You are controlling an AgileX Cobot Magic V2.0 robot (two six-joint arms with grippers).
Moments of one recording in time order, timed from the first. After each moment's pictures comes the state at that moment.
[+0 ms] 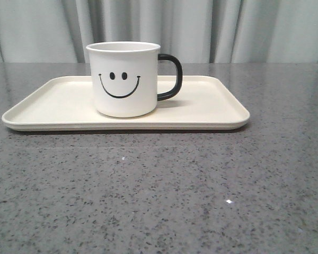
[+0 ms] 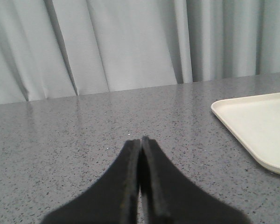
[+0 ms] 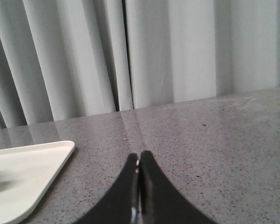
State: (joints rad) left arm -0.01 0.00 0.00 -0.02 0.04 0.06; right arm 0.08 -0.01 0.03 0.56 -0.09 -0.32
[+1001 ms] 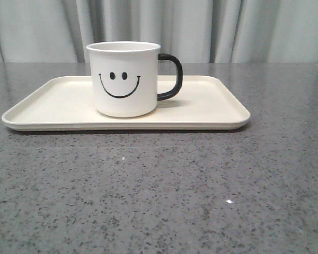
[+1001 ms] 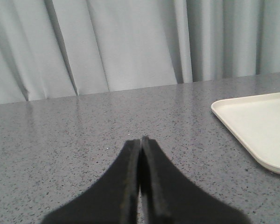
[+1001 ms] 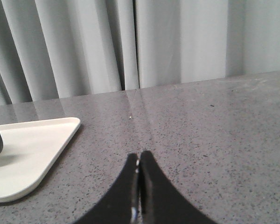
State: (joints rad) left arm -0.01 0.00 0.00 -0.02 0.04 0.06; right arm 0.08 -0.01 0.03 0.55 -0.01 -0.33
